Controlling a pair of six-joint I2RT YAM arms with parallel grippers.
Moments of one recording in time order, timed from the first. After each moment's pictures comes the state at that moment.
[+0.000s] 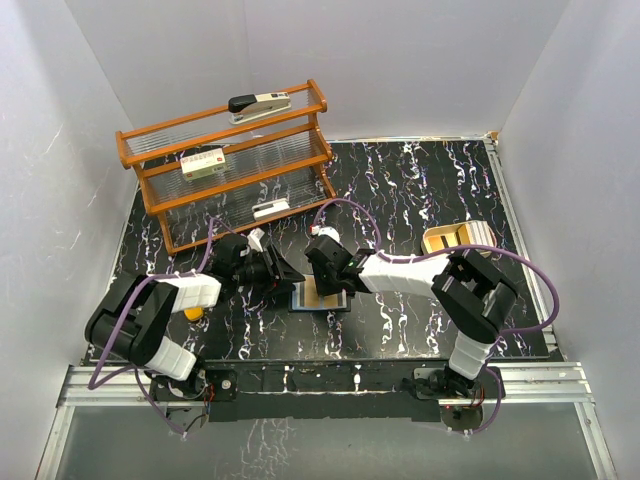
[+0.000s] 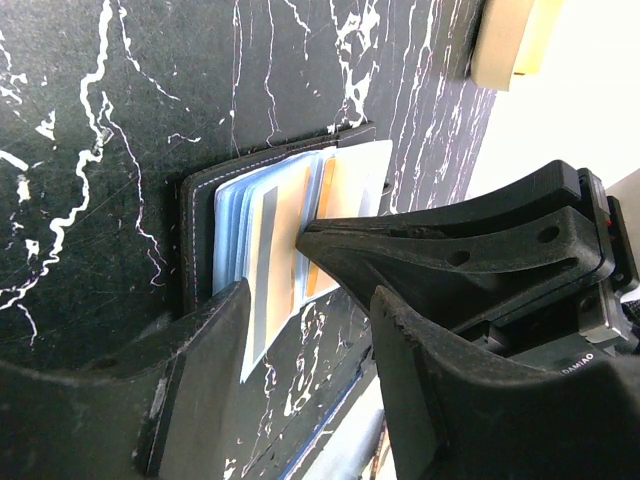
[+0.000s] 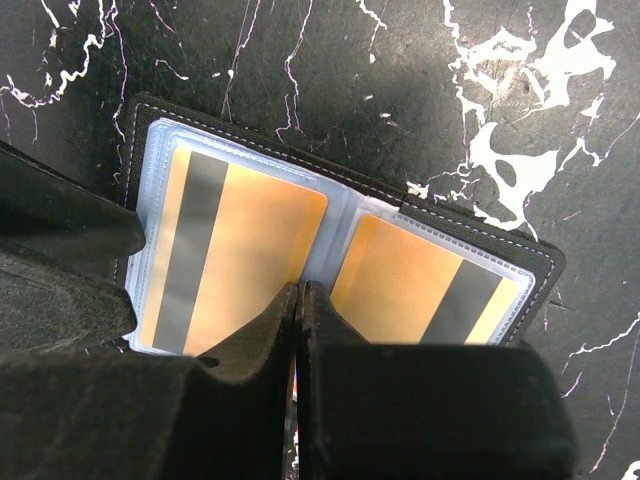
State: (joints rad) left arm -0.41 1.49 0.44 0.35 0.59 -1.00; right arm 0.91 1.74 1.00 -0.25 0.14 0.61
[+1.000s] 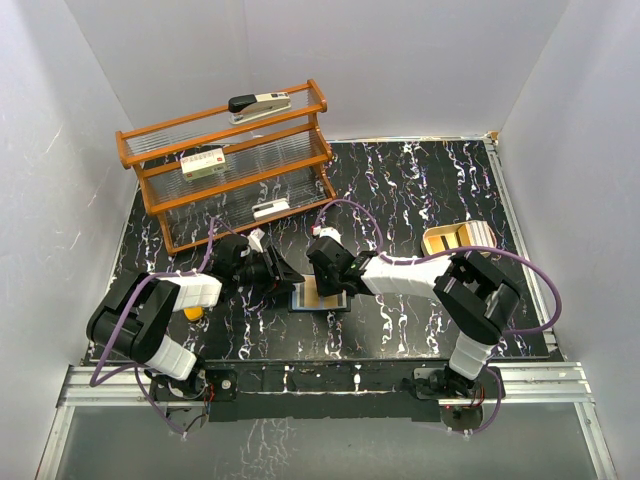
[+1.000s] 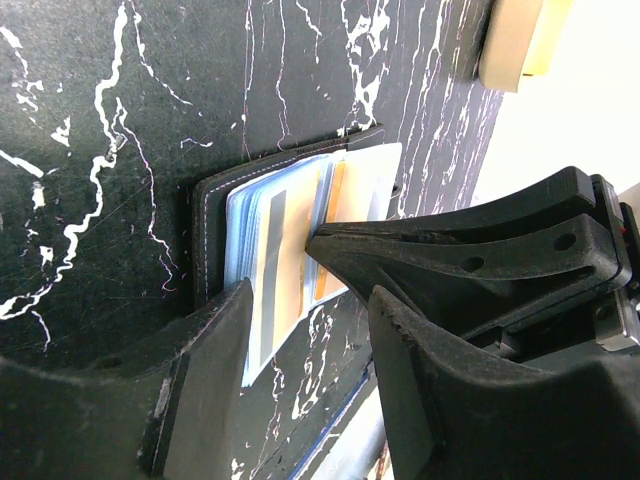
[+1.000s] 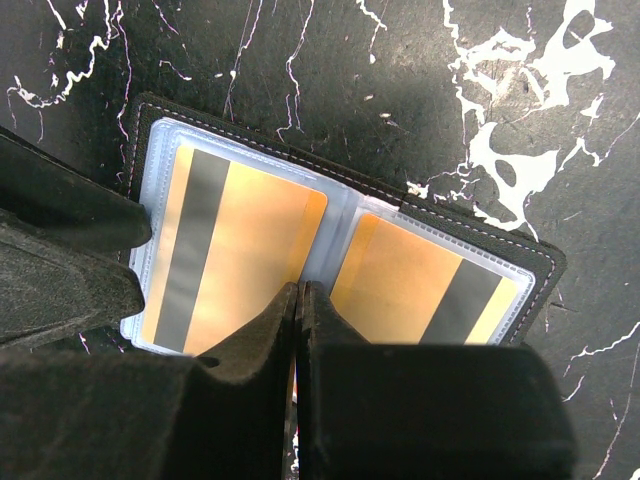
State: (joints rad) left arm -0.41 1.51 0.44 0.37 0.58 -0.99; right arm 0.91 1.73 0.97 -0.21 0.14 0.61
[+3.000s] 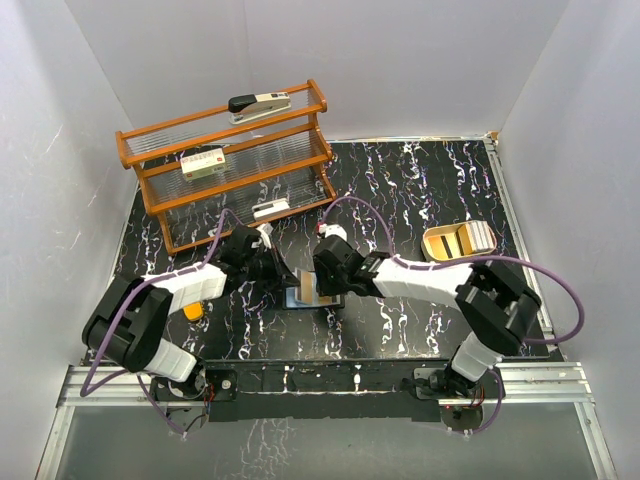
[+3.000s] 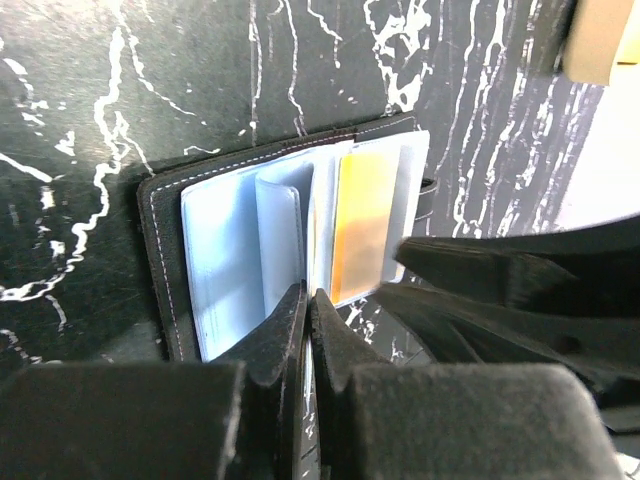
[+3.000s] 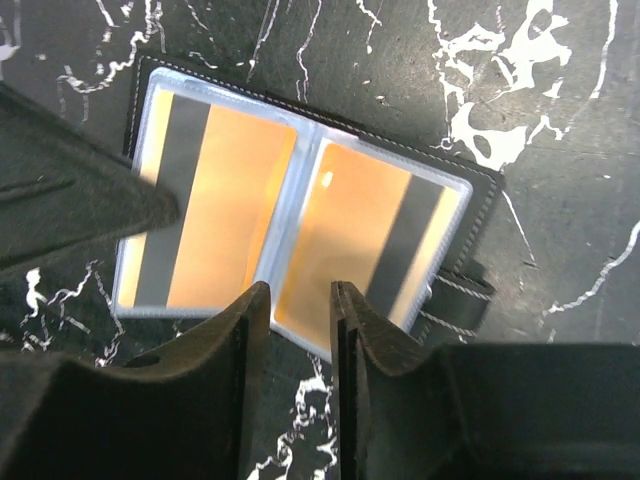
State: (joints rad) left arm -0.48 1.47 0.57 0.08 0.45 -0.85; right arm 0.91 1.63 0.93 -0.22 0.13 0.61
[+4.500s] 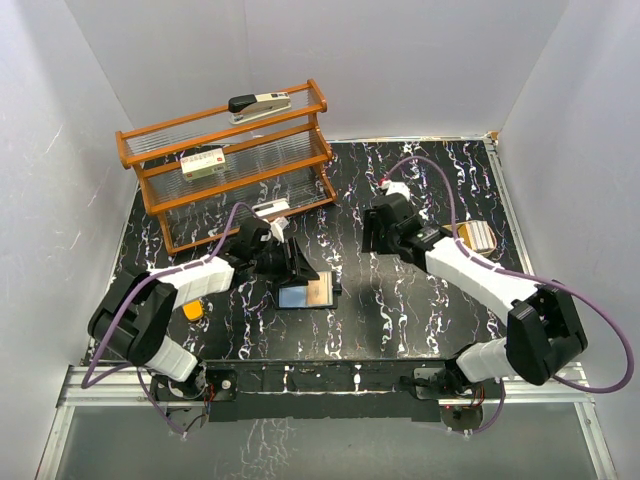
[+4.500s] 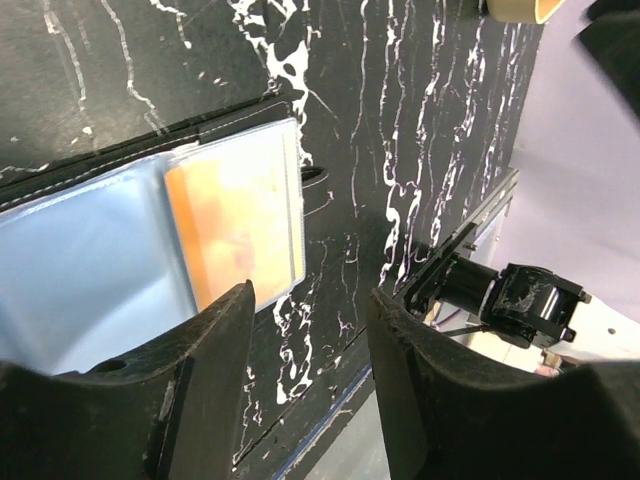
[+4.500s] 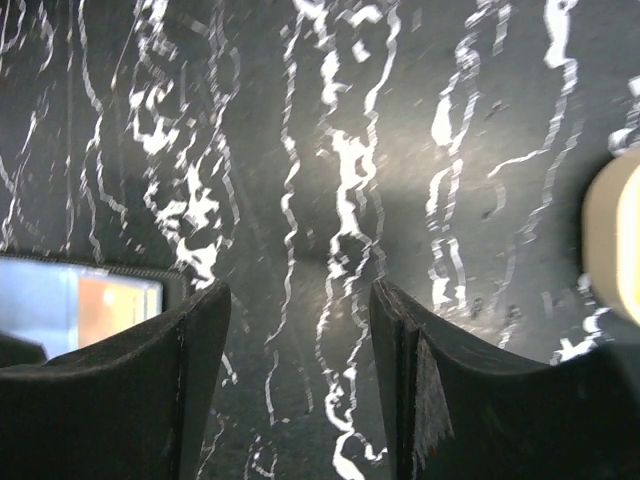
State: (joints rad) left arm -0.53 1.51 0.68 0.07 0.56 -0.85; right arm 0.57 1.37 0.94 -0.38 0.22 0.45
